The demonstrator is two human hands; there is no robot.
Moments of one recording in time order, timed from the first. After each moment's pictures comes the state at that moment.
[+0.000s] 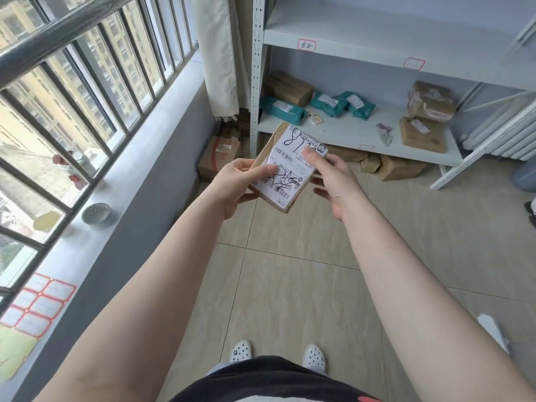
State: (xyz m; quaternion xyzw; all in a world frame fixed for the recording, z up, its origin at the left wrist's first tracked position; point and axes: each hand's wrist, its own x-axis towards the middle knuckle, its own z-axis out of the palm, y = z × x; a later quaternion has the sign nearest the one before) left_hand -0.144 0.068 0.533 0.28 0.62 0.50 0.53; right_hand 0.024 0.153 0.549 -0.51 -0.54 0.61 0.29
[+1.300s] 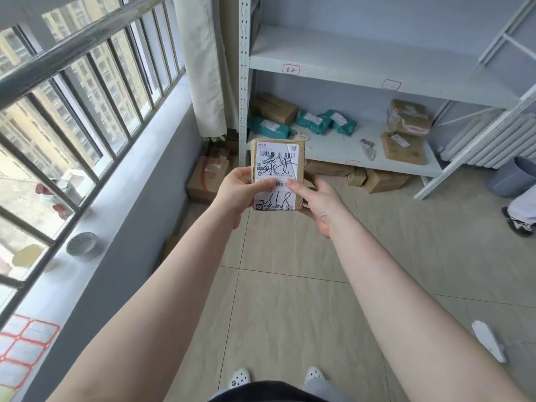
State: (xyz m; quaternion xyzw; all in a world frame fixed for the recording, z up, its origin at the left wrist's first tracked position) left_hand -0.154 0.104 0.528 0.26 0.59 0.58 0.51; right_hand 0.006 0.166 0.533 -0.47 -0.52 0.65 0.29
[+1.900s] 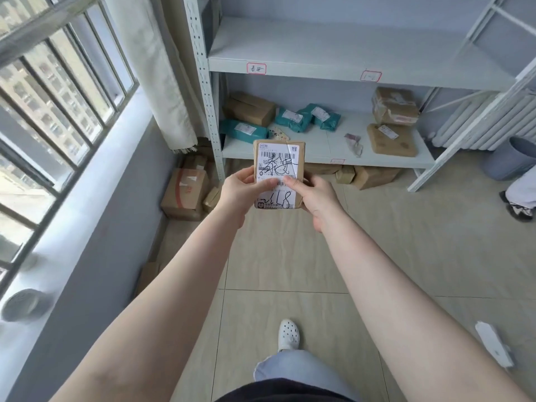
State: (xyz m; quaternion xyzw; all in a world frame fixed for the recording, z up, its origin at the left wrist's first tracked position) left_hand -0.108 0.290 0.504 0.29 0.60 0.55 0.51; right_hand 0.040 0.339 0.506 -0.51 -0.50 0.61 0.35
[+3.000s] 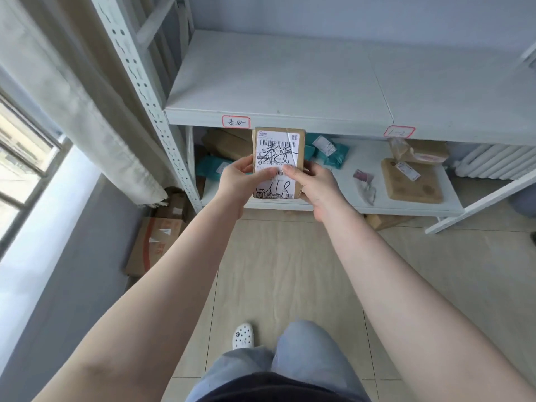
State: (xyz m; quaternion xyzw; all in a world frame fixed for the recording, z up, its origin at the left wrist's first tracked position) left_hand -0.208 0.741 0.504 0.29 0.61 0.54 0.50; right_hand -0.063 0.798 0.495 -0.52 -0.49 0.62 0.34
